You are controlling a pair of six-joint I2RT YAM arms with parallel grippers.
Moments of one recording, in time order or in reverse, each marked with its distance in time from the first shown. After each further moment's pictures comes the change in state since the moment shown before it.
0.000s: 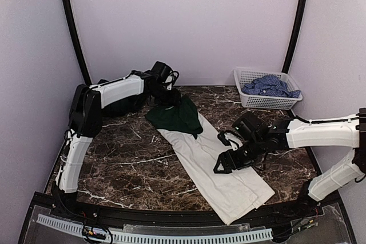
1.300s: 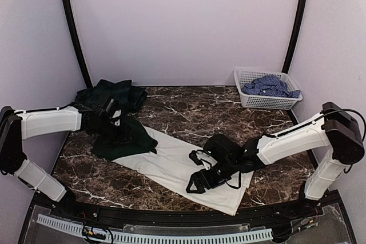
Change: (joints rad) left arm 0.116 -0.948 -1.209 0.121 -0.024 -0.231; right arm 0.216 0.291 0.023 0.368 -0.055 0.134
